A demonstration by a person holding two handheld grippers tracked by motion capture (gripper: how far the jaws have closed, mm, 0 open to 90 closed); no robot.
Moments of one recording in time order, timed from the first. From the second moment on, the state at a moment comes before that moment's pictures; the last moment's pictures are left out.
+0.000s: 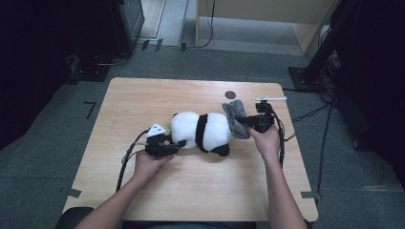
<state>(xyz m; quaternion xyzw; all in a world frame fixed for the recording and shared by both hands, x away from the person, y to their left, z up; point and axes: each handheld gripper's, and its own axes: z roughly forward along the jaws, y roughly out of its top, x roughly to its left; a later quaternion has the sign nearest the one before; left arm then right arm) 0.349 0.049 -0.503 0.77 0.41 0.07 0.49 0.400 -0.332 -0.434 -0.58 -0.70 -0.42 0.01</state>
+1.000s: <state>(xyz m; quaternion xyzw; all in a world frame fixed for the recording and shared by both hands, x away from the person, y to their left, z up) 0.338 0.041 -0.505 0.76 0.41 0.09 0.50 0.389 -0.200 -0.379 -0.43 -0.76 -0.48 0.05</state>
